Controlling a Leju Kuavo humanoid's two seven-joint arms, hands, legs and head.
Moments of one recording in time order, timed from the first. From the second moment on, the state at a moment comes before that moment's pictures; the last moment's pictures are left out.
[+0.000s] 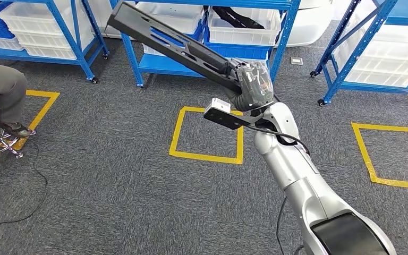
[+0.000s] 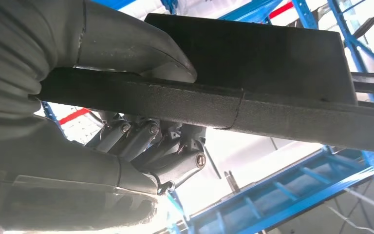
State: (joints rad) left arm -0.07 -0.12 0.55 -0.20 -0.34 0.42 -0.49; right arm -0.88 0.07 0.46 -0.86 0.84 -0.43 -0.39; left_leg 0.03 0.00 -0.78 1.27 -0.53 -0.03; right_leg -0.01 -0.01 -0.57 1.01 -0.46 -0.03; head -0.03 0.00
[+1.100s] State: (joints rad) left arm -0.07 -0.12 0.55 -0.20 -0.38 0.41 -0.51; right arm -0.86 0.00 0.37 -0.87 0.88 -0.44 -0.37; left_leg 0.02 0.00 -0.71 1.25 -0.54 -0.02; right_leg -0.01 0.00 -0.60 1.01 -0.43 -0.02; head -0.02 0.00
